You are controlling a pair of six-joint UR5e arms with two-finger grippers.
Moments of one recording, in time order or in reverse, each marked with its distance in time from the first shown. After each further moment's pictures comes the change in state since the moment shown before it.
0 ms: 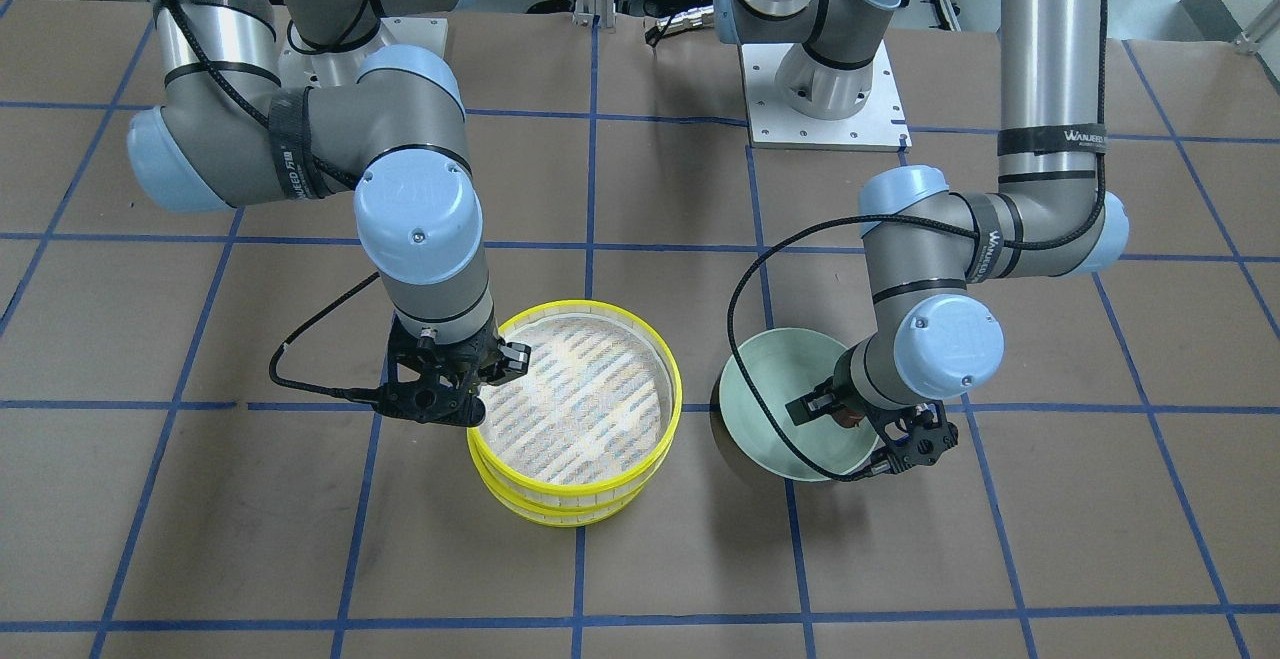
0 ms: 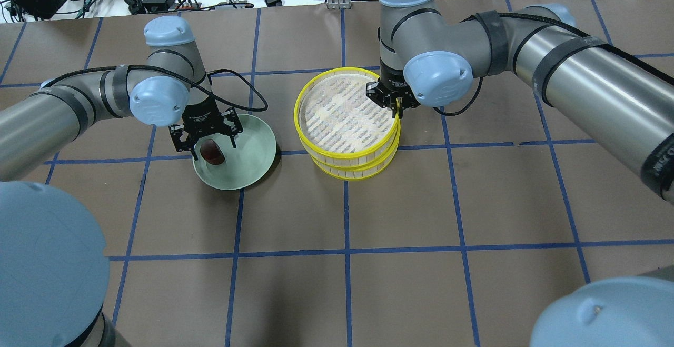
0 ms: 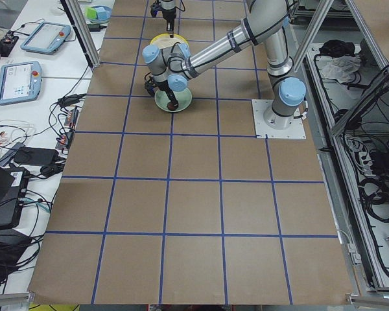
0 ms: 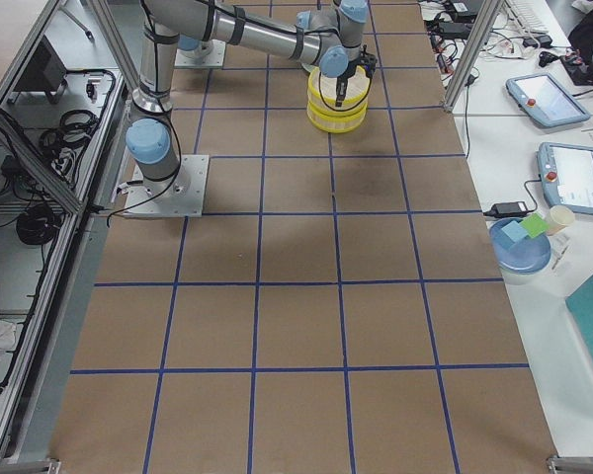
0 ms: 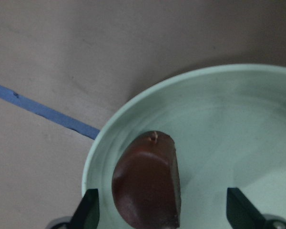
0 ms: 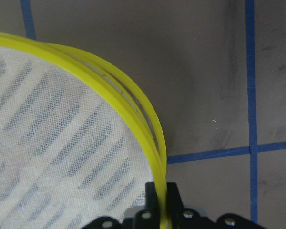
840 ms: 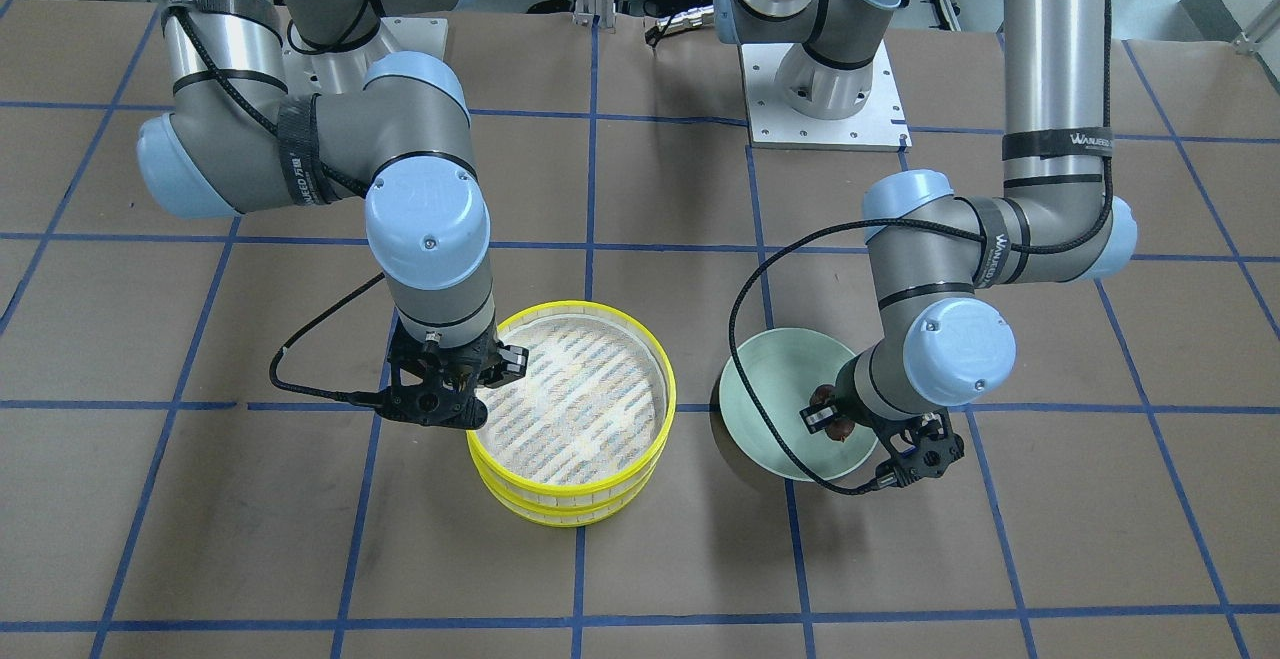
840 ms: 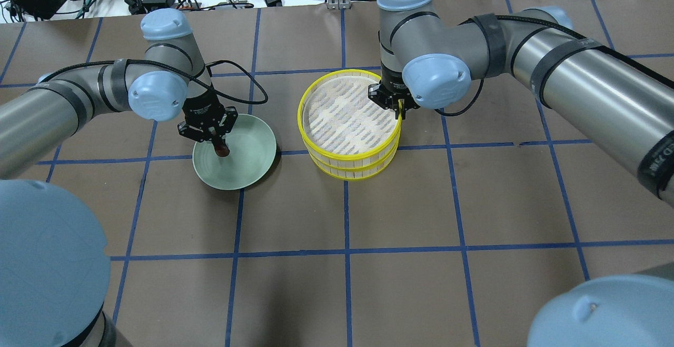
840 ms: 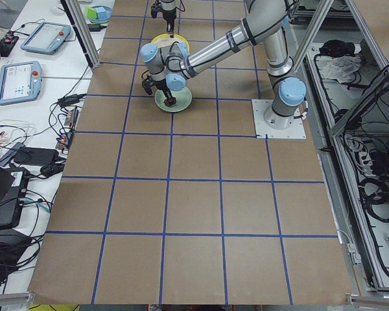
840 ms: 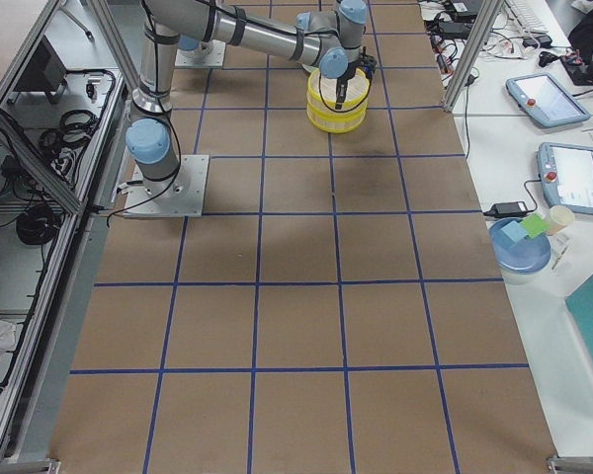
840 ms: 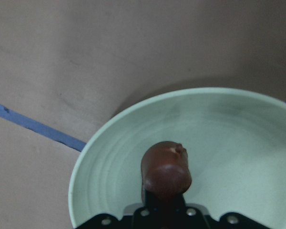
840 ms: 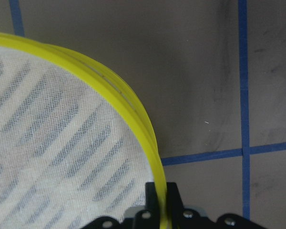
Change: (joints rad) left arm 0.000 0.005 0.042 0.012 -0.055 -0.003; right arm 0.000 0.007 0.004 -0.004 -0.026 -0.005
